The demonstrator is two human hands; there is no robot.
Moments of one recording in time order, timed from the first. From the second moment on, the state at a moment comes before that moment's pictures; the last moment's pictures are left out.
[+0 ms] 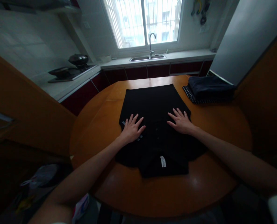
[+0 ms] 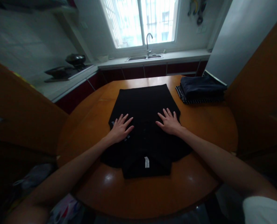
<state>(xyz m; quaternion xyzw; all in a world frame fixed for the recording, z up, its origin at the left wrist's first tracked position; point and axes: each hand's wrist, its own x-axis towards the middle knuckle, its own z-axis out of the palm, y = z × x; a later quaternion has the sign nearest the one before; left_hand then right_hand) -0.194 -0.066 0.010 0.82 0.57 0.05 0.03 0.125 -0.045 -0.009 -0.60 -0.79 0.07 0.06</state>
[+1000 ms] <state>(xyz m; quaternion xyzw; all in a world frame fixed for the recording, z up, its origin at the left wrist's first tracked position) -0.197 -0.062 0.008 0.82 0.57 0.04 0.05 0.126 -0.048 -0.004 -0.59 -0.80 0.08 0.07</state>
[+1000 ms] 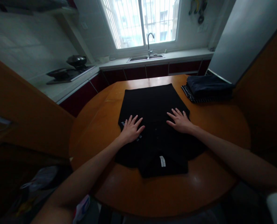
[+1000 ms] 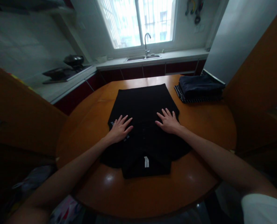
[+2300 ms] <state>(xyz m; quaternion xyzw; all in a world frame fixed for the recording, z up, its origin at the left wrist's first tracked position) -0.193 -0.174 0.060 0.94 0.25 0.01 0.23 0.132 -0.176 0.061 -0.27 -0.91 0.30 0.12</state>
